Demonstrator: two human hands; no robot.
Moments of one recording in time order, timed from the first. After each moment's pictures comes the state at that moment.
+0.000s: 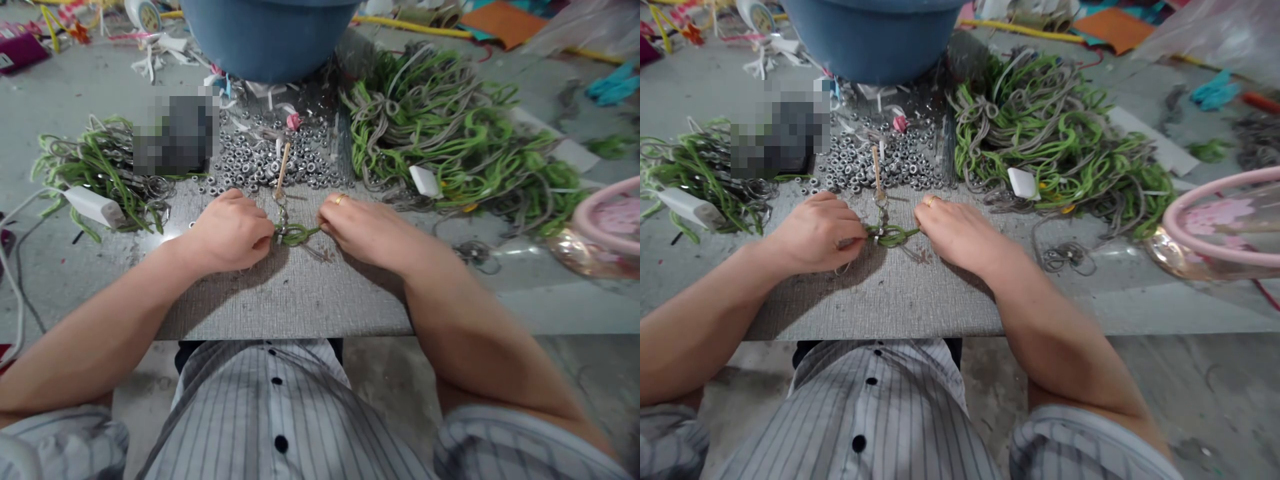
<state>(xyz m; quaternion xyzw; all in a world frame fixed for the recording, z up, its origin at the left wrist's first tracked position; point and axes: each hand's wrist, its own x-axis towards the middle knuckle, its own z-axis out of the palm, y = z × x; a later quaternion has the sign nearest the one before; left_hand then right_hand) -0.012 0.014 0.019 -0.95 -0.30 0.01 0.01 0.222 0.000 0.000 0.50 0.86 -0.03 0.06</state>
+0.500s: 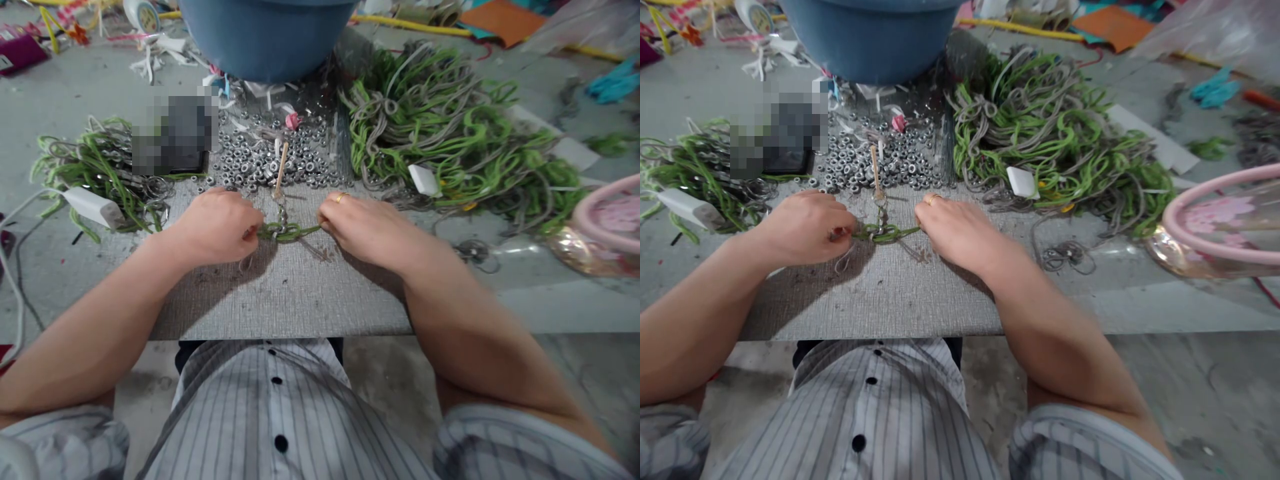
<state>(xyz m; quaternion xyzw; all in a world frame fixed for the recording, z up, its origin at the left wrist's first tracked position) -0.021 0.023 0.021 -0.93 -0.35 0.03 0.00 0.225 0.001 0.000 0.50 0.86 -0.03 0.04</state>
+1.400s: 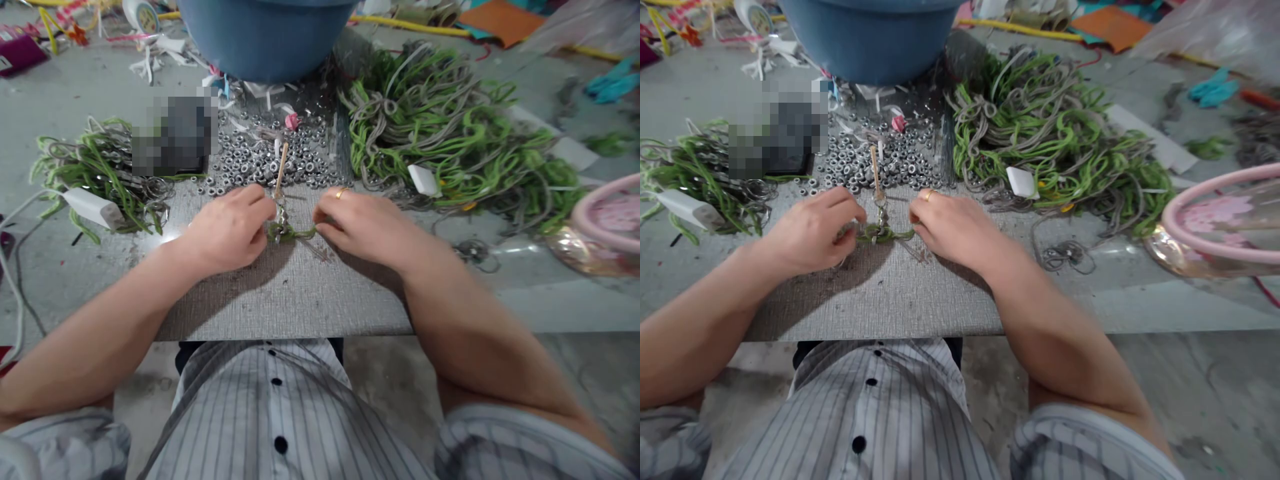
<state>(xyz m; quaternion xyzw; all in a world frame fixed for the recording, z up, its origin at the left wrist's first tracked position) -0.012 0.009 0.023 -0.93 -0.37 -0.03 -0.01 0.215 -0.001 0.014 0.51 0.85 -0.06 0.03</state>
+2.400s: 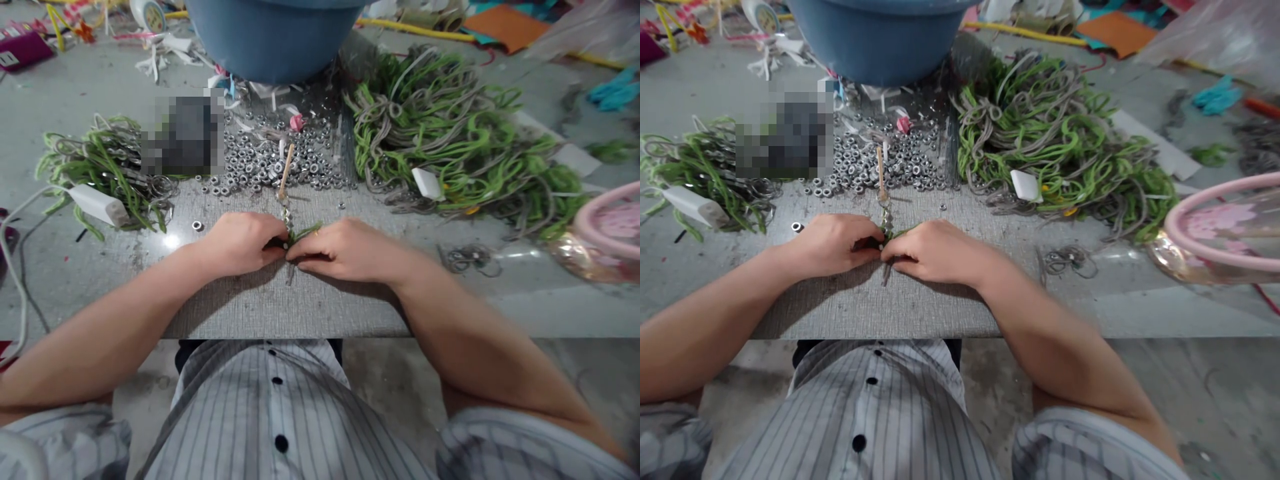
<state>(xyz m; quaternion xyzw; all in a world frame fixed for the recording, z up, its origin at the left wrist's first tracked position) -0.006 0.009 0.003 -0.92 -0.37 -0.01 -0.15 0.204 -0.009 0.007 0.35 0.90 -0.27 -0.03</state>
